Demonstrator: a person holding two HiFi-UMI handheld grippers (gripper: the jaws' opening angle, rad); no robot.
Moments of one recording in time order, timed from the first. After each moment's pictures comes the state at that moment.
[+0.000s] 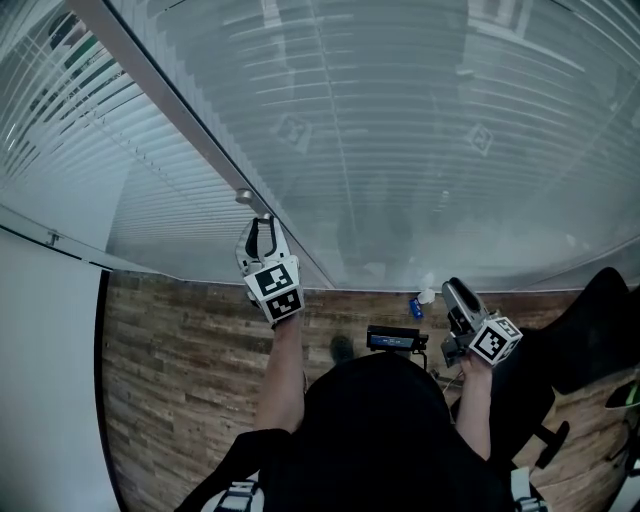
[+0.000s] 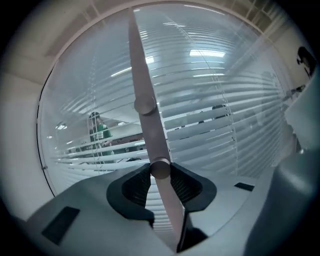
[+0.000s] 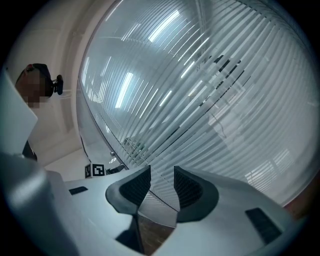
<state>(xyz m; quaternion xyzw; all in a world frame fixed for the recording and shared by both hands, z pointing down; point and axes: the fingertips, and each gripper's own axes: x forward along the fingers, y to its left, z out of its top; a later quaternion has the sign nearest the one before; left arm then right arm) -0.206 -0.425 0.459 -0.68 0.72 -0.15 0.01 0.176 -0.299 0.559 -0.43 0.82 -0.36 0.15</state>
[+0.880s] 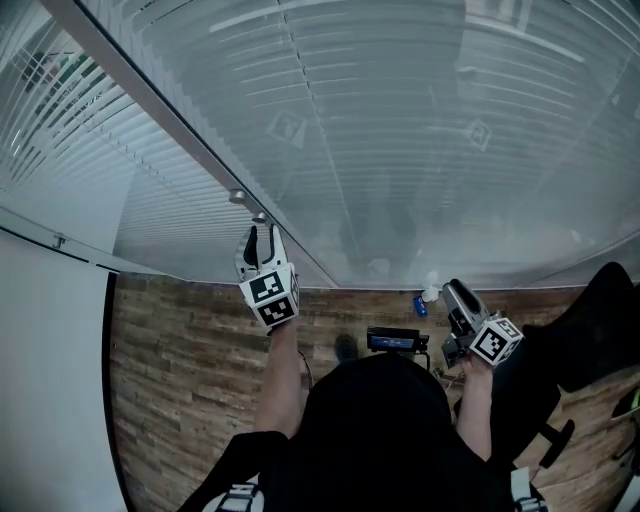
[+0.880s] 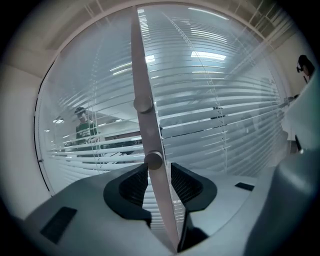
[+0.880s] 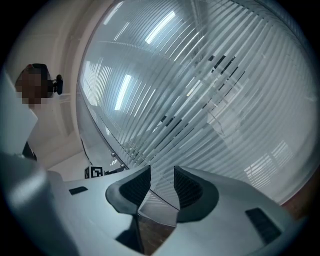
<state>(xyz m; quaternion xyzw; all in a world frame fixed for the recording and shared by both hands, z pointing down) -0.200 -0.412 0.468 -0.69 0.70 -0.14 -0.02 0.183 -0.292 0.570 -0.43 0.81 -0.37 0.16</state>
